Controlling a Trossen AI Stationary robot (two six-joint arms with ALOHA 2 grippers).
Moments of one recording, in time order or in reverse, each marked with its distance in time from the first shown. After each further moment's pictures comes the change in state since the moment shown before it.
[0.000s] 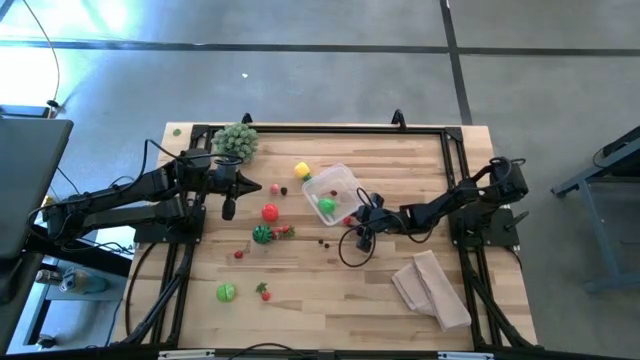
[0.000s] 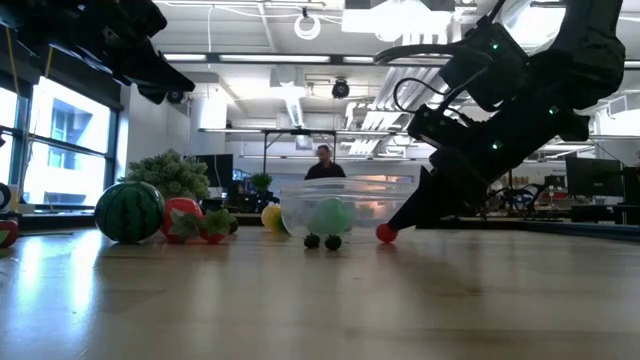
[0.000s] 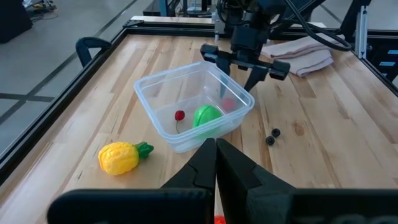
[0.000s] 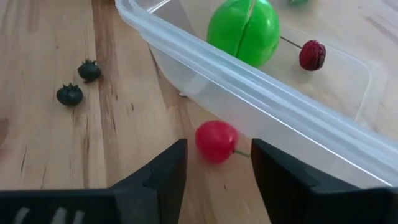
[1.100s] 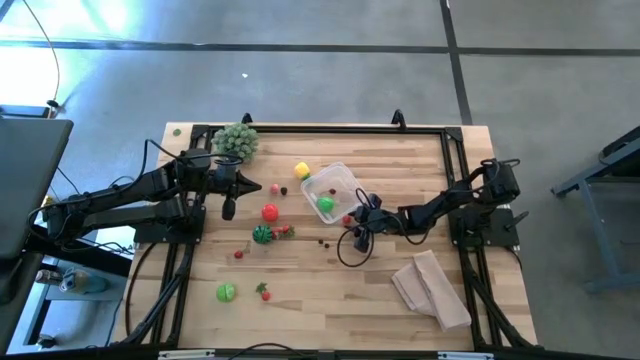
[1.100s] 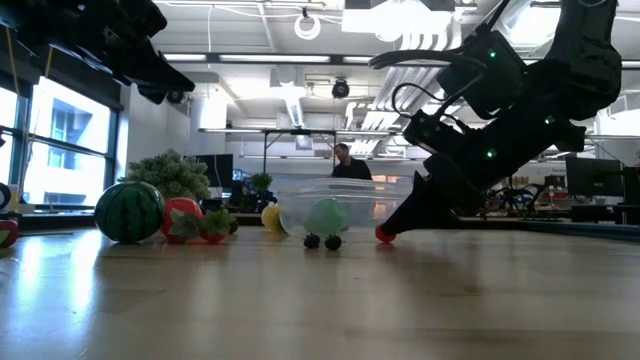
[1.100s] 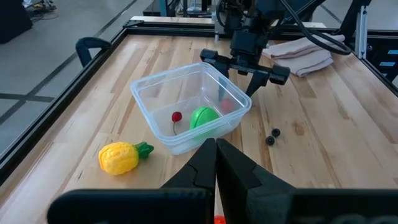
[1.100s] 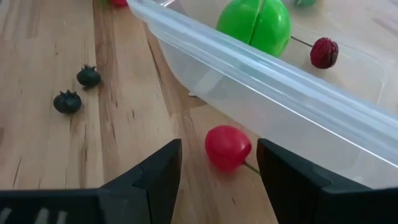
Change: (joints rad) left arm 0.000 0.000 0.000 0.000 0.000 0.000; right arm 0.001 0.063 0.000 0.095 -0.002 0.000
